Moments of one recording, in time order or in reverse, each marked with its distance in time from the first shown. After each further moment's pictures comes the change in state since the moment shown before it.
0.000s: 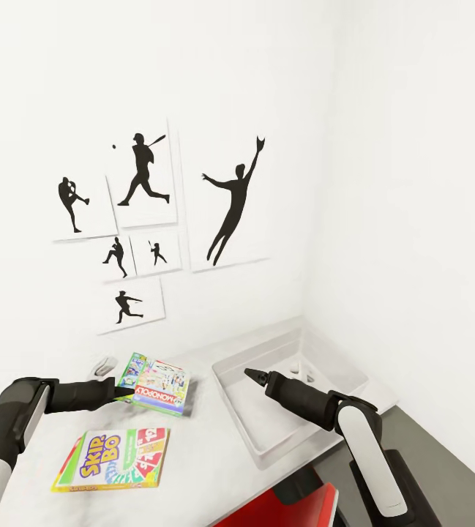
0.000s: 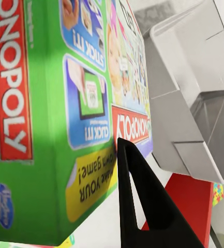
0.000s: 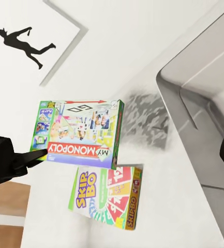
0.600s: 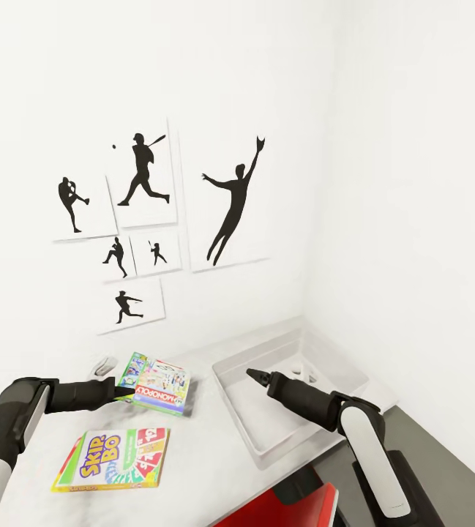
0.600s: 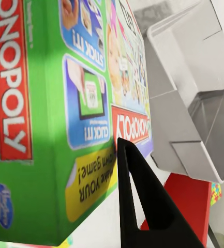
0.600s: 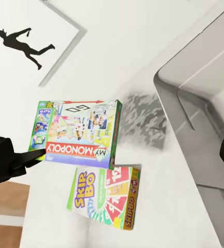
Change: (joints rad) left arm 0.000 0.000 0.000 0.000 0.001 0.000 -0.008; right arm 0.003 -0.011 -0.006 -0.001 0.000 0.001 0.012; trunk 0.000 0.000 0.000
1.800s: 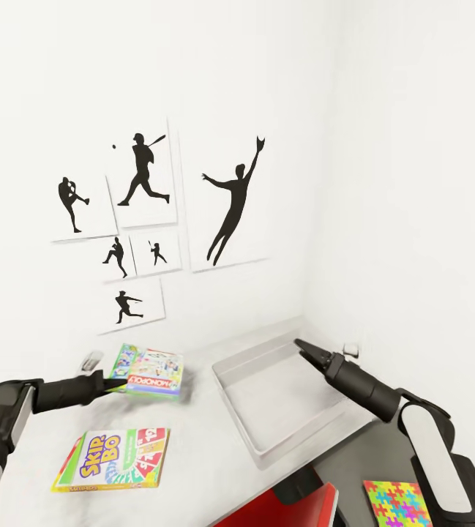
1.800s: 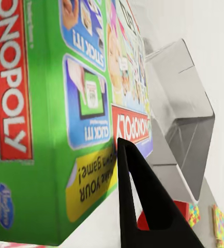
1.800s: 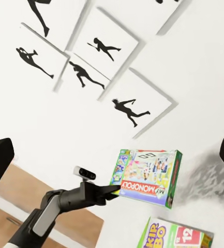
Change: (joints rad) left arm 0.000 0.004 0.121 0.000 0.006 -0.004 -0.056; right arm 0.009 -0.119 -0.268 -0.001 -0.012 0.007 0.622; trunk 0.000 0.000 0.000
